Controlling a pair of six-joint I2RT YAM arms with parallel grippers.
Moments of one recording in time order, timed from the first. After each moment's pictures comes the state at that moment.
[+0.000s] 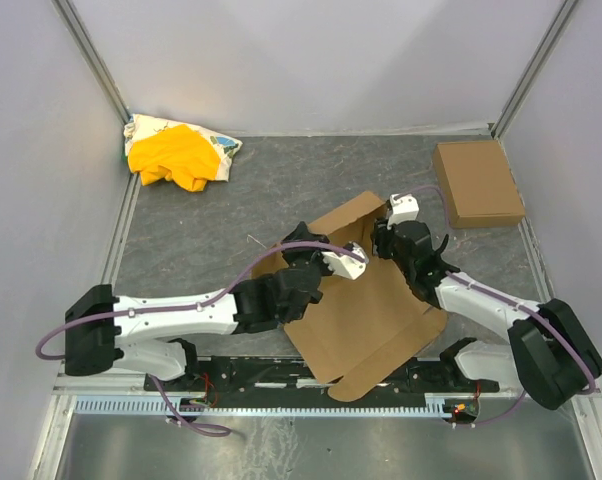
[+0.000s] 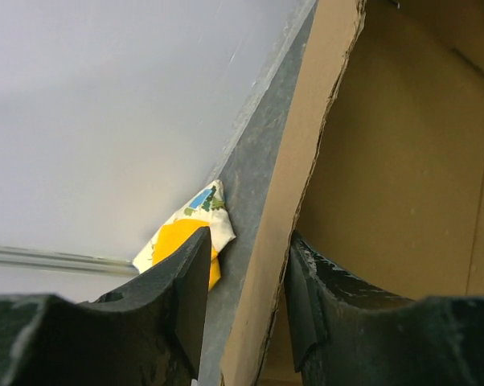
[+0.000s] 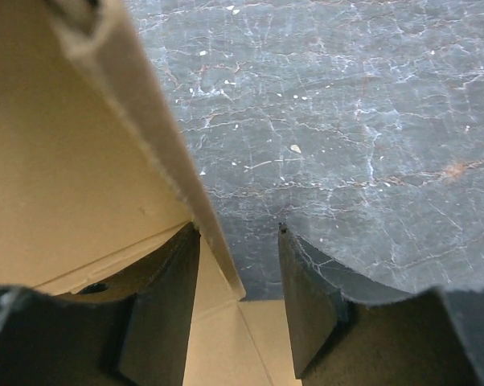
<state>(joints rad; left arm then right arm) -1.29 1.31 0.87 0.22 -0.94 0.80 0.52 1.22 0.49 0.31 0.27 0.20</state>
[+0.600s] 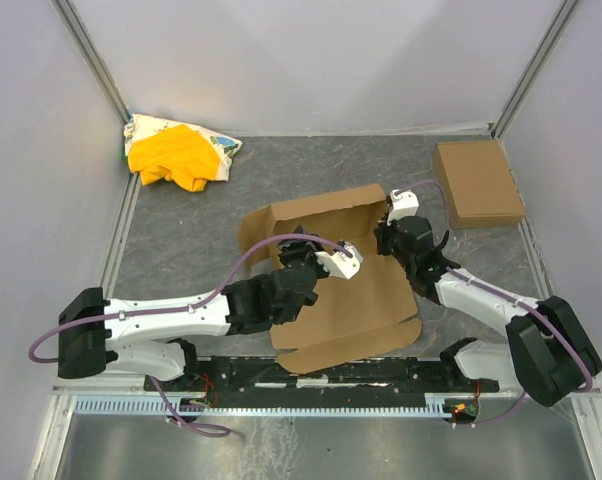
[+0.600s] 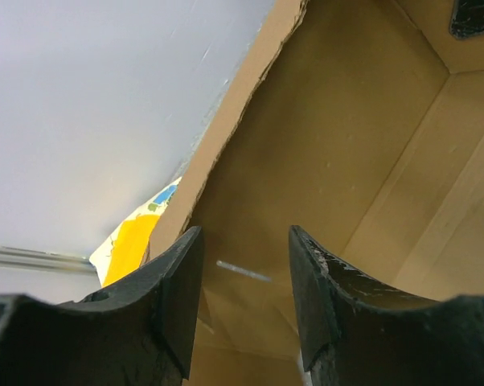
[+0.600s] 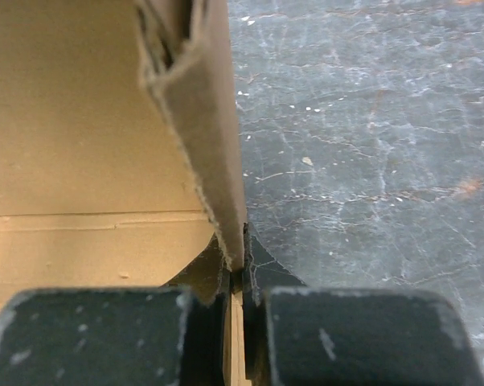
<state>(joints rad) -1.29 1.25 0.86 0.14 -0.89 0.64 0.50 1.25 0.52 0.32 0.18 0.20</state>
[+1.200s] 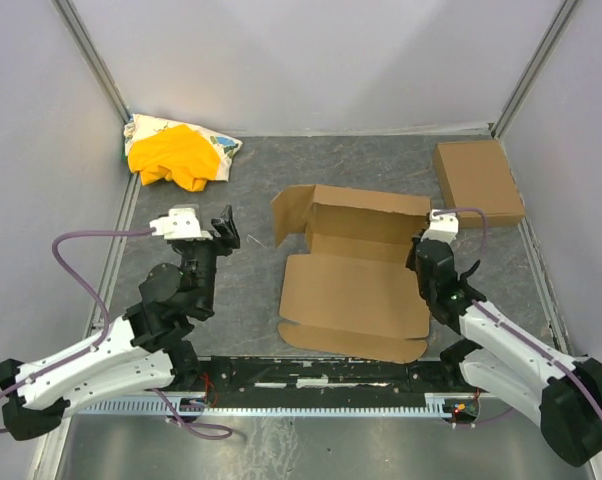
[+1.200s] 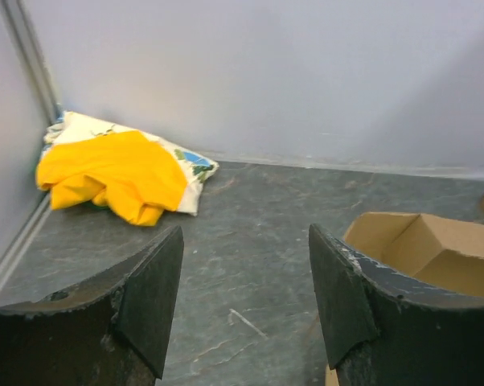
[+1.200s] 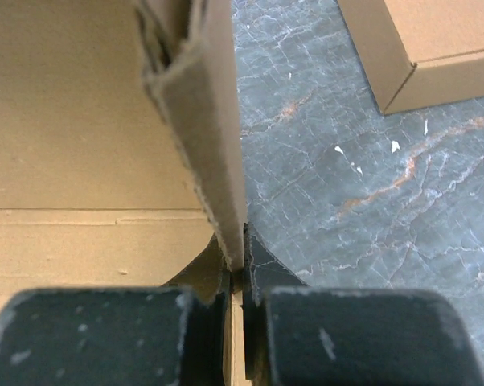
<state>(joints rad) -1.08 0.67 0.67 0.29 -1.08 0.18 0.50 0.93 0.36 0.15 0.57 0.30</state>
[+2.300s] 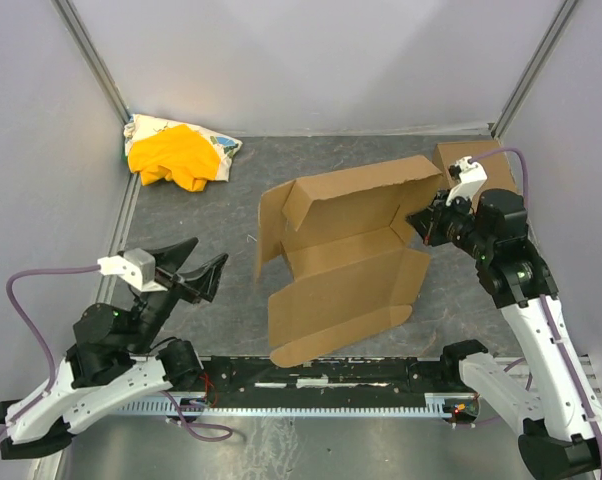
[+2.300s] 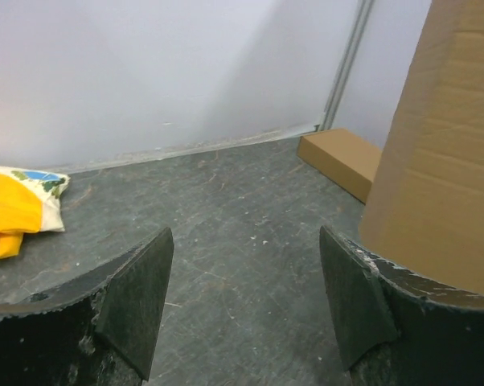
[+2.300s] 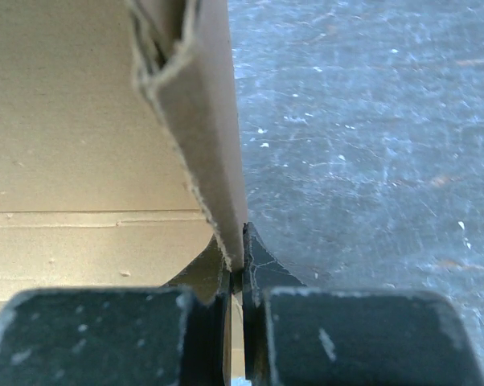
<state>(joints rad) -1.06 0.16 0.65 -0.22 -0.54 -0.03 0.22 0.82 1.01 -0.57 -0.26 0.22</state>
